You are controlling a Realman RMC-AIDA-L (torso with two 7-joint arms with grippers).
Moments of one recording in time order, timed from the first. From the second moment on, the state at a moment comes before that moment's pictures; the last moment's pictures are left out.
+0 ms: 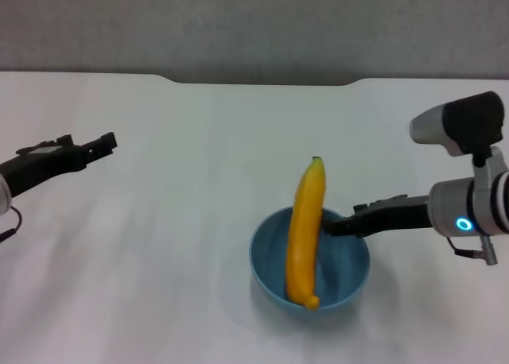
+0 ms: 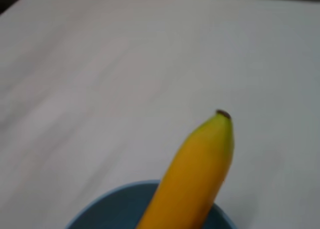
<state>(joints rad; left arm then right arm) -0.32 -2.03 -1.92 -0.88 1.50 -0.69 1.31 0.56 2.02 -1.52 -0.85 1.09 0.87 -0.75</state>
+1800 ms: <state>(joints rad) -0.40 -2.05 -2.07 -0.35 0.83 -0.93 2.36 0.35 2.02 -1.47 -0.37 2.68 1.04 -2.29</state>
